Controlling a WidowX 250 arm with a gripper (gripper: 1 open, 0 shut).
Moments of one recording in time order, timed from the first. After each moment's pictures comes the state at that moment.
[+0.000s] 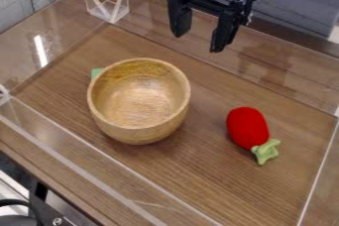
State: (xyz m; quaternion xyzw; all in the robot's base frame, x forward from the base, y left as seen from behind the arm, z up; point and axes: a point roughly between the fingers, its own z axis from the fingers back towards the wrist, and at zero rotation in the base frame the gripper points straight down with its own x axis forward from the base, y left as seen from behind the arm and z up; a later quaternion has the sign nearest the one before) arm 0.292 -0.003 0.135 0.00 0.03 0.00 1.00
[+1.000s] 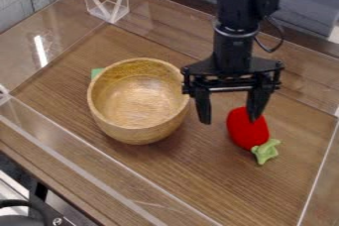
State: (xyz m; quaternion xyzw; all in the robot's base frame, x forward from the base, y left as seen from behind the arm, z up) arm 0.259 -0.073 0.077 -0.04 0.02 0.31 0.95
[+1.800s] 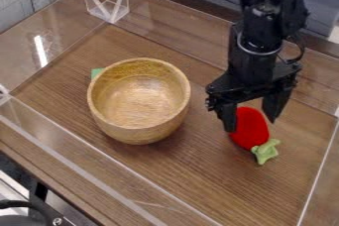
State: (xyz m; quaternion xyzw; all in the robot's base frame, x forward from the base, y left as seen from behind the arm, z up) arm 0.274 -0.086 0.068 -0.04 -0.03 0.43 0.90
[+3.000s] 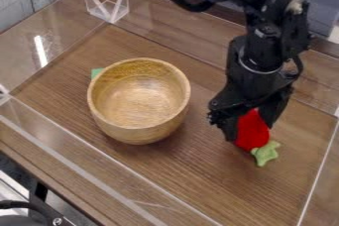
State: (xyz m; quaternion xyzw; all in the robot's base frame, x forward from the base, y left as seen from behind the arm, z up) arm 0.272 -0.089 0.057 -0.03 -0.07 0.47 0.88
